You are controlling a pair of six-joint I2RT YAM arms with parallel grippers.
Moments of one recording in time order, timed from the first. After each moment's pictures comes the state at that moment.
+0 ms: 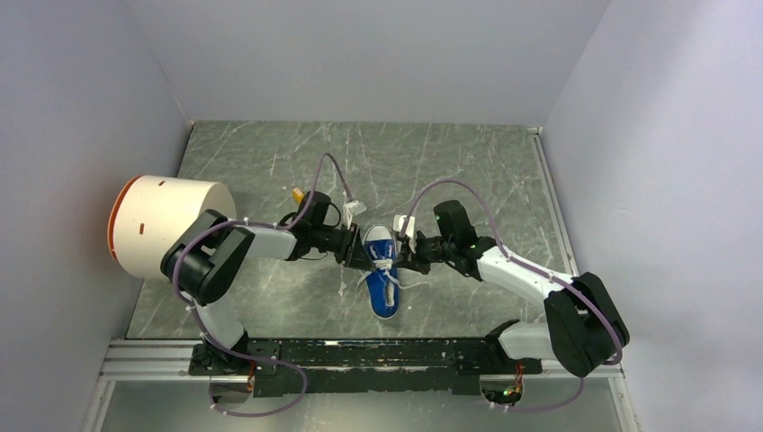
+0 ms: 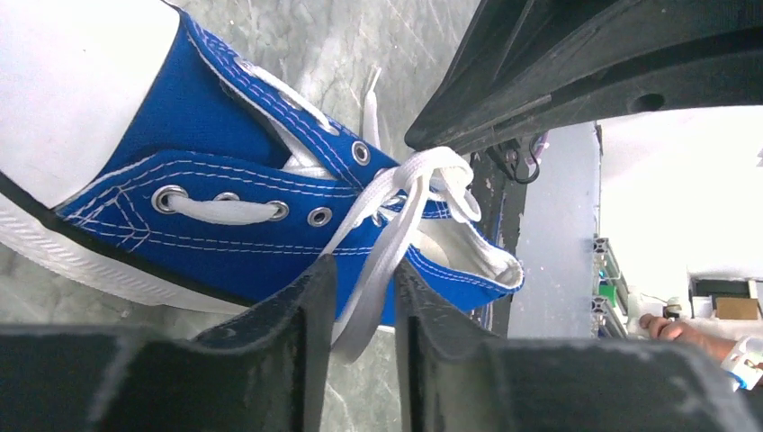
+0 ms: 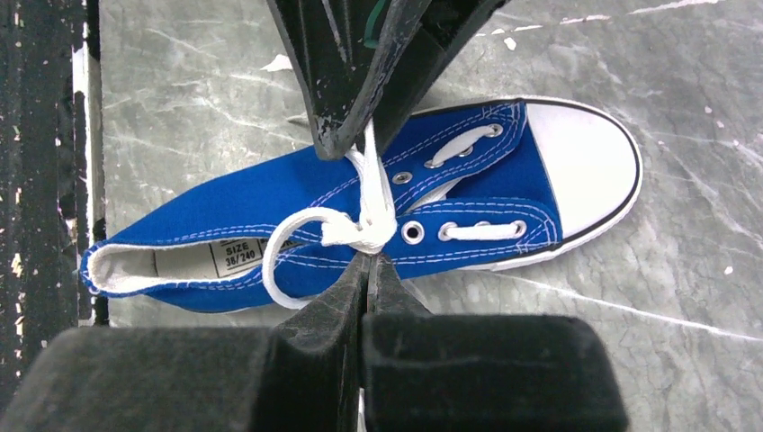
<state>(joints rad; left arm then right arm) -0.57 1.76 0.72 0.38 0.99 -0.38 0.53 1.28 0.59 -0.05 -0.75 -0.56</state>
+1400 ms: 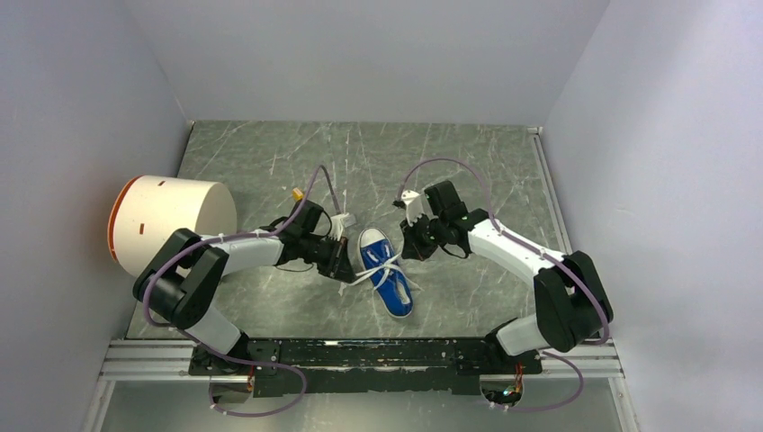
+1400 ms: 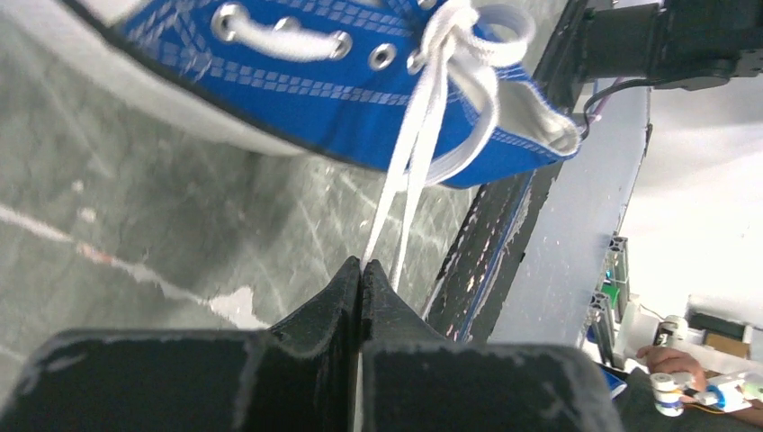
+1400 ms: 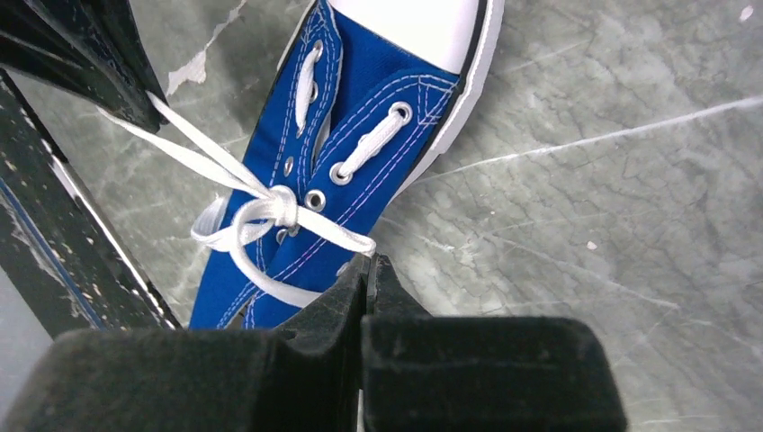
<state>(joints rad) -0.56 1.57 0.67 0.00 0.84 -0.29 0.51 1.43 0.86 -0.43 -0.48 -0.21</state>
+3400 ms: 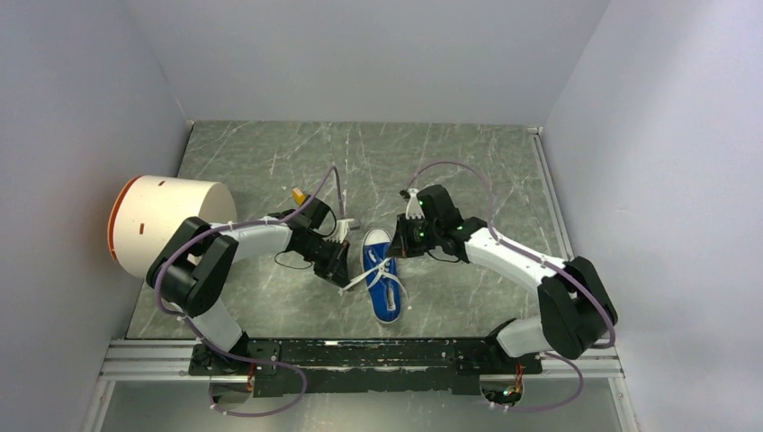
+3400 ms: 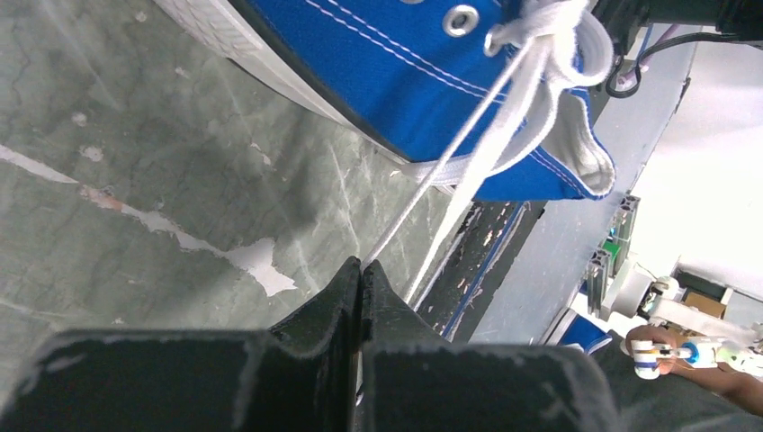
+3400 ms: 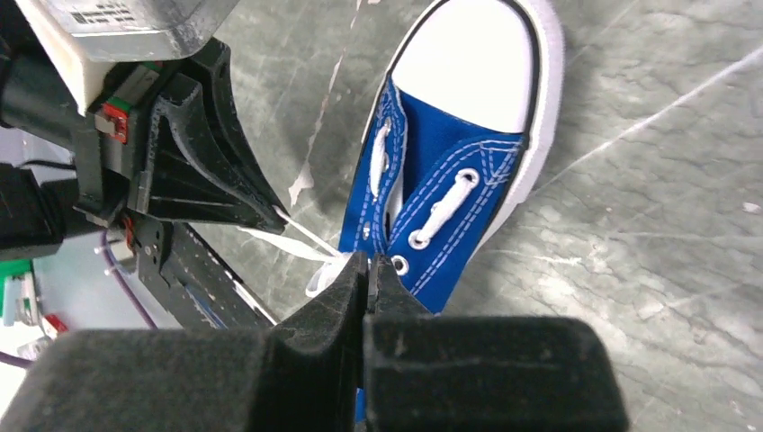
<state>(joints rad) -0.56 1.67 0.81 -0.36 0.80 -0.15 0.60 1.41 0.80 -0.23 -0.40 0.42</state>
